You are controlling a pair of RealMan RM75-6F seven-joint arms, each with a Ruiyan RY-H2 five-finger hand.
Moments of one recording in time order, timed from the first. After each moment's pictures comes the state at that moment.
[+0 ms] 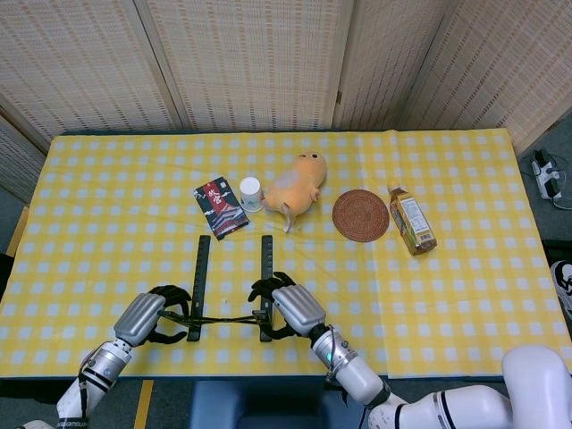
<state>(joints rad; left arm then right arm) -0.45 -1.37 0.07 -1.61 1.46 1.15 -0.13 0.76 -1.71 0.18 -1.88 -0.91 1.03 -0.39</state>
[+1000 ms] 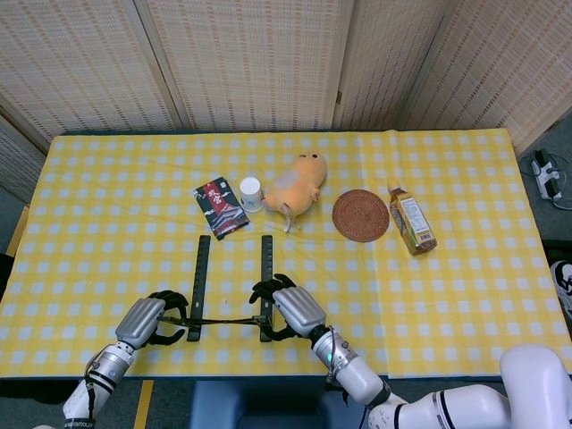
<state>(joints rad) -0.41 -1.40 0.04 -1.60 1.39 1.08 -0.08 0.76 -1.72 0.16 -1.86 -0.91 1.03 -0.37</state>
